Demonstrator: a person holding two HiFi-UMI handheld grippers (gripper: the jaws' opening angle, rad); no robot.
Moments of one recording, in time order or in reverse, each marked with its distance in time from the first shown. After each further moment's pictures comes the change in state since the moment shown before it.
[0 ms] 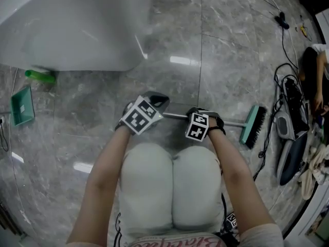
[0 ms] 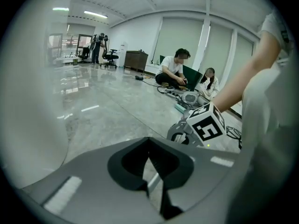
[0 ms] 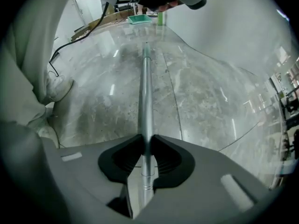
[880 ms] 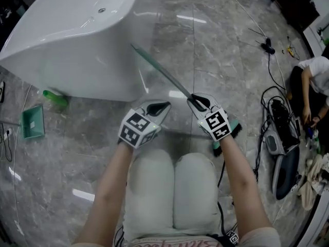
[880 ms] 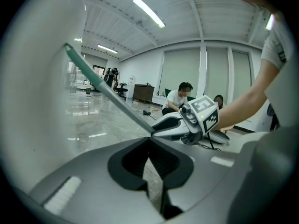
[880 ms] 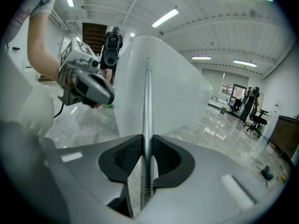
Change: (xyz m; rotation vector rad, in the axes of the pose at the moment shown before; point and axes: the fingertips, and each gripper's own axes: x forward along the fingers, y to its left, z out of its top) left arm -0.084 0.015 0.137 -0.011 -0.386 0.121; right arm -0.254 -0.163 0.079 0.278 -0.829 -0.484
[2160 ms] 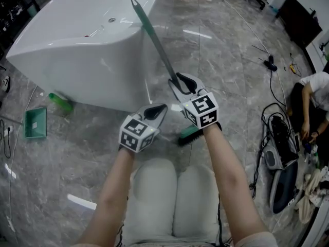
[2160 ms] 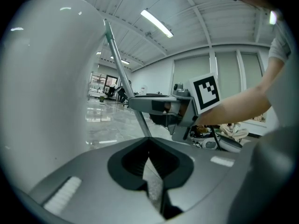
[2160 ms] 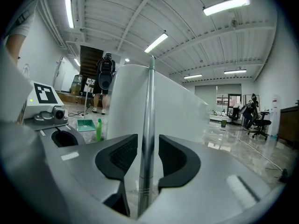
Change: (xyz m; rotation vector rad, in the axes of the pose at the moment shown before) left arm -0.015 0.042 0.021 -0.046 -0.121 0.151; right arm 0.048 -0.031 0.160 0.069 -0.308 -0.039
